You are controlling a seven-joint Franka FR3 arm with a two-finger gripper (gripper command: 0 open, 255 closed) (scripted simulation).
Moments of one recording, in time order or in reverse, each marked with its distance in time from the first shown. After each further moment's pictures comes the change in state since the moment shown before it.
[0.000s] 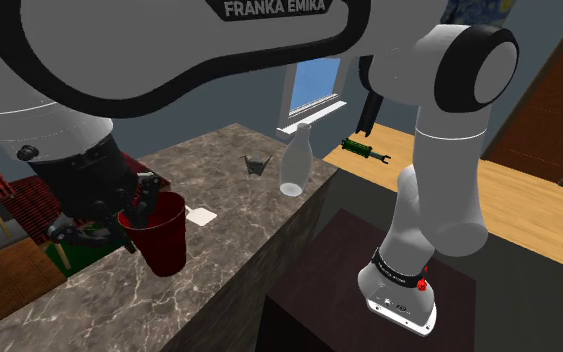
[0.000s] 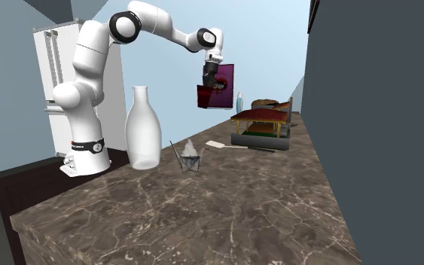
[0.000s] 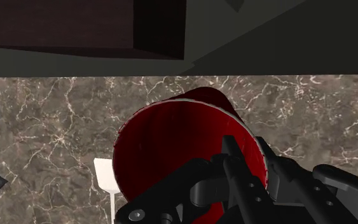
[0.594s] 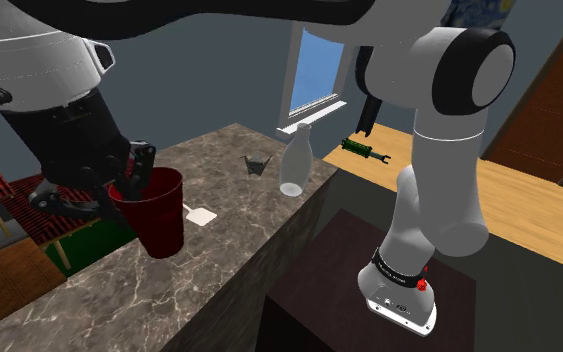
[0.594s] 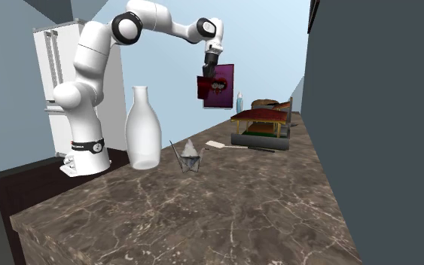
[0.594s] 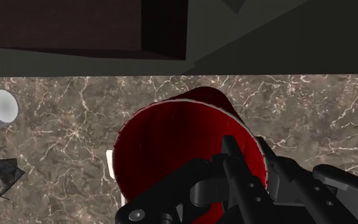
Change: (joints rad) arm 0.021 0.022 0.003 0.155 -0.009 -0.133 -0.001
